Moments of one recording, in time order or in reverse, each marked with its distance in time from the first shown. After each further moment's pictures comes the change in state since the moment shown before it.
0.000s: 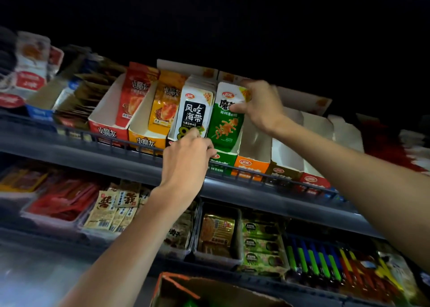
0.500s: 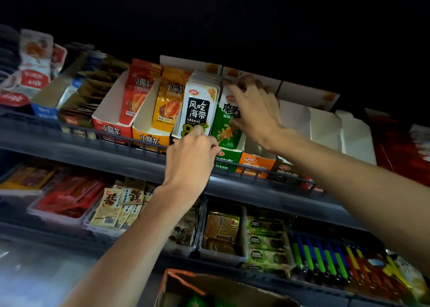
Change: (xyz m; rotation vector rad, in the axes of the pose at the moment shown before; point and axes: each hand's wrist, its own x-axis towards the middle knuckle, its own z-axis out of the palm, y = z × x) left_hand 0.000 -0.001 0.003 -0.013 0.034 0.022; right_hand -0.011 0.005 0.026 -0.634 0.078 -0.241
